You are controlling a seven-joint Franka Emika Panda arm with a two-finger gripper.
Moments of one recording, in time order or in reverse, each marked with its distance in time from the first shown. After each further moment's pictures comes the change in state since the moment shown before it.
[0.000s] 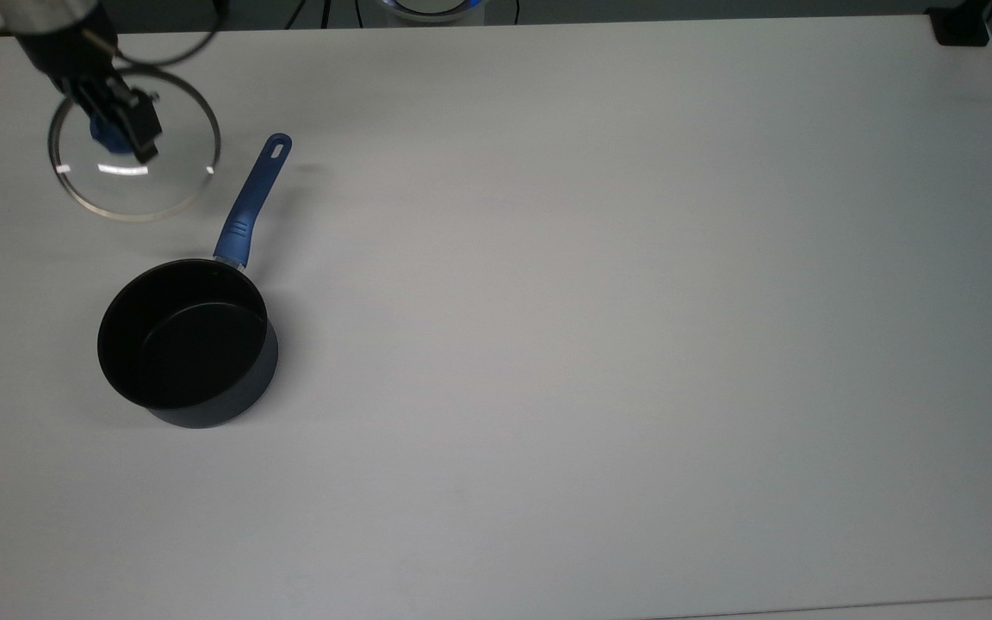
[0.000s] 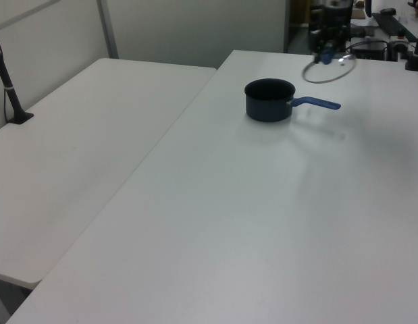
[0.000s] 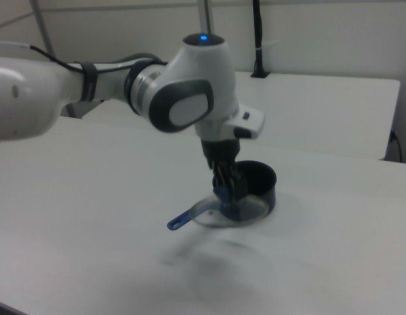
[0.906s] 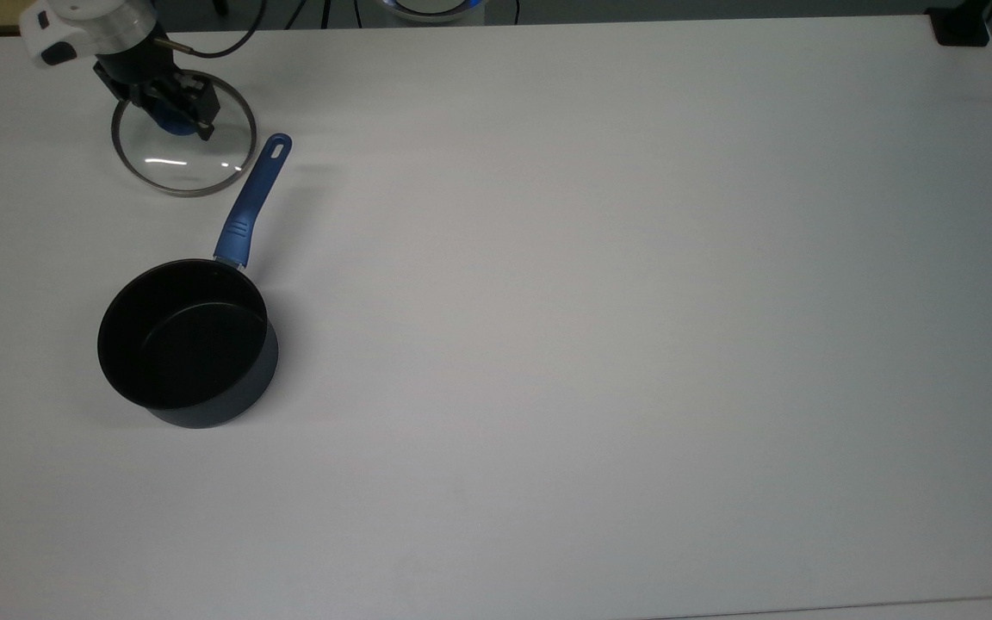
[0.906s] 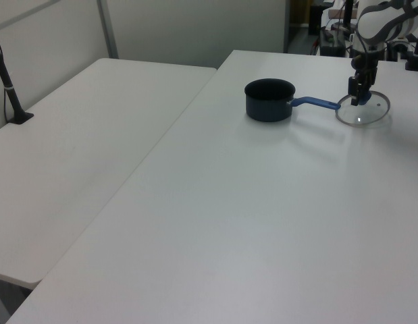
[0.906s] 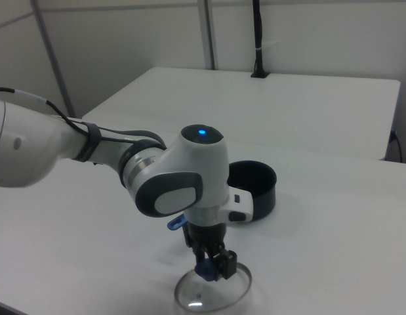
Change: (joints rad) arm -0.103 -0.081 0.015 -0.421 0.001 0.216 -0.396
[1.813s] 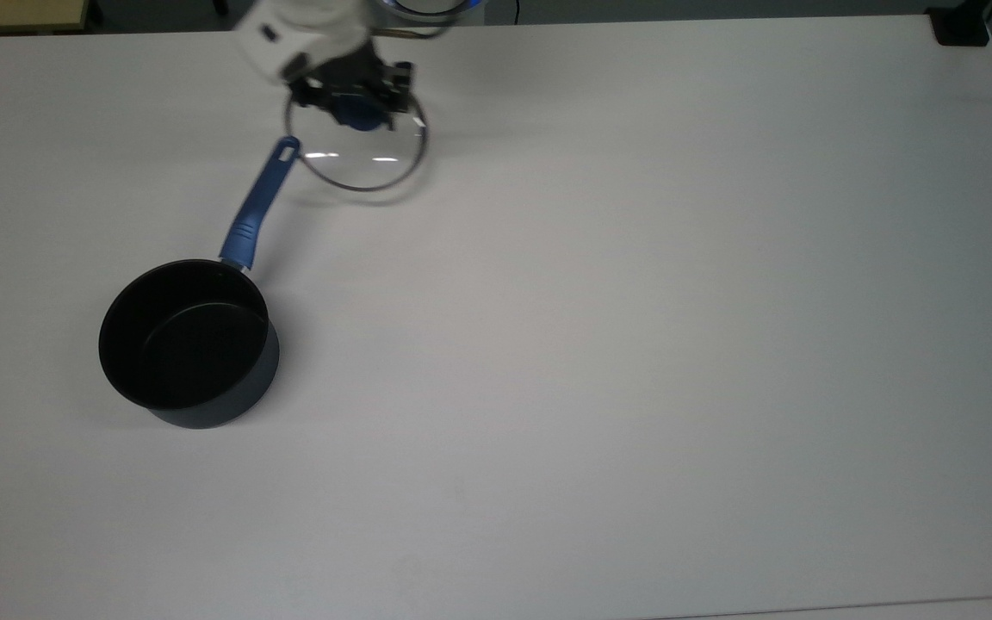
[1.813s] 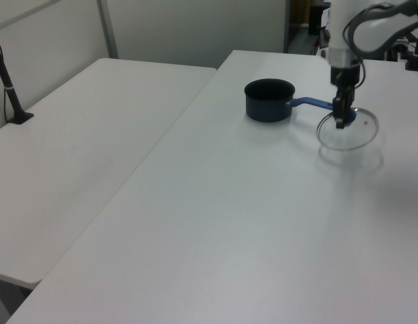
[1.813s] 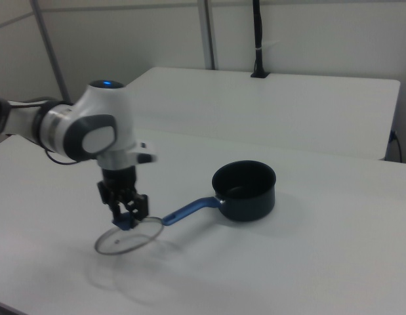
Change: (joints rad) arm 0.024 -0.168 0.452 -0.075 0.002 -0.152 0.235
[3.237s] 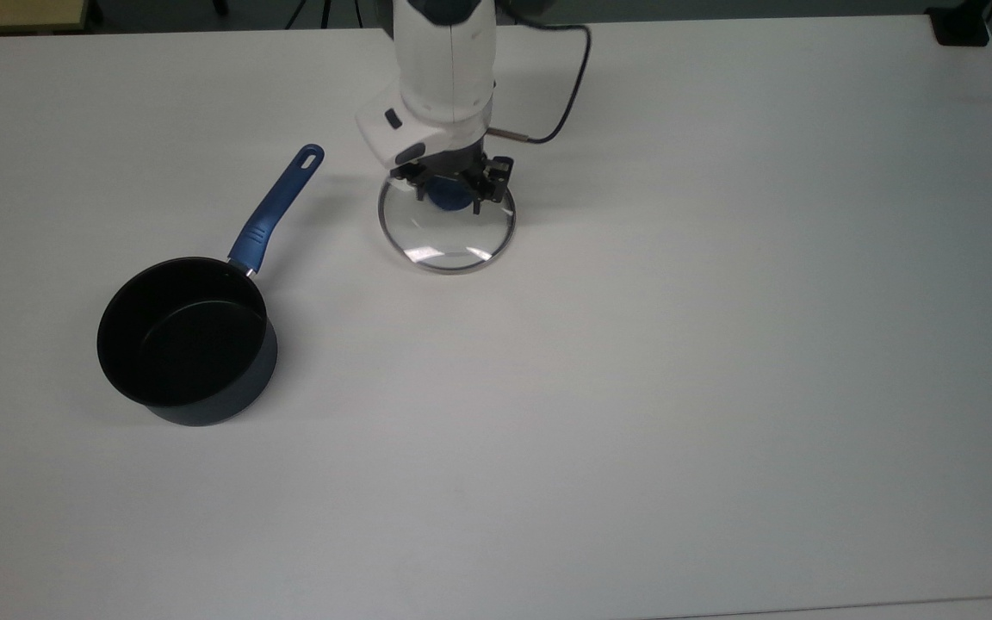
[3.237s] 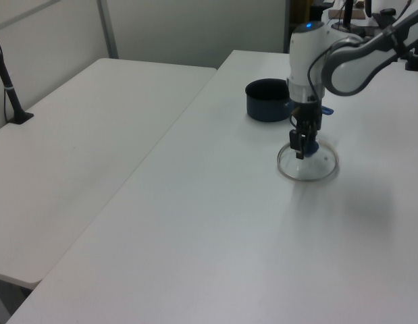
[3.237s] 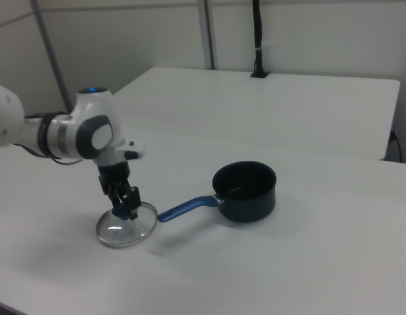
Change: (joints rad) arm 0.089 0.274 0.104 0.149 -0.200 0.140 0.444
